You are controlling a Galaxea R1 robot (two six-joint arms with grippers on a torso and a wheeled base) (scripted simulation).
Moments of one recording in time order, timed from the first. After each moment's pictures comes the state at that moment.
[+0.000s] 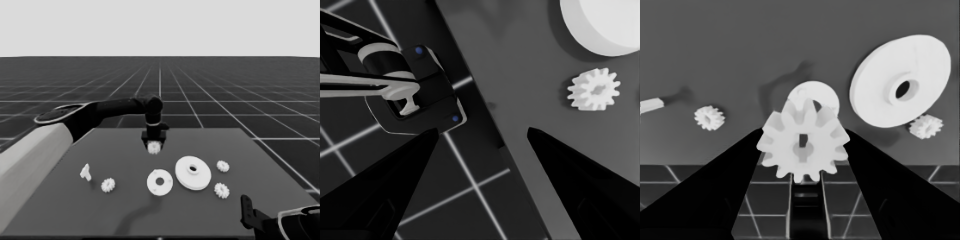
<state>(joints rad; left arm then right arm) -0.22 3.04 -1.81 -0.04 1.58 -1.22 -0.35 1.76 -0.39 -0.70 -1.18 0.32</state>
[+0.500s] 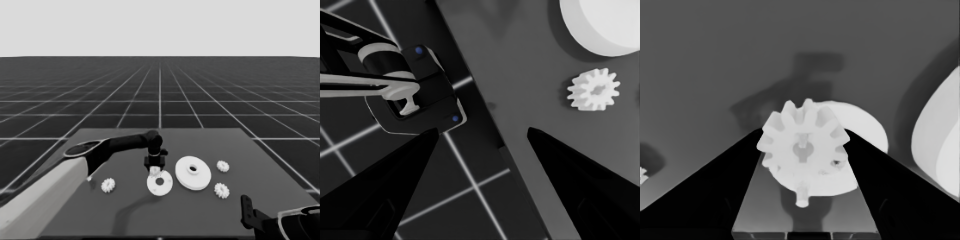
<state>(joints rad) 0.12 3.09 -1.97 0.27 1.44 -1.13 -0.35 1.76 -0.39 -0.70 -1.18 0.32</state>
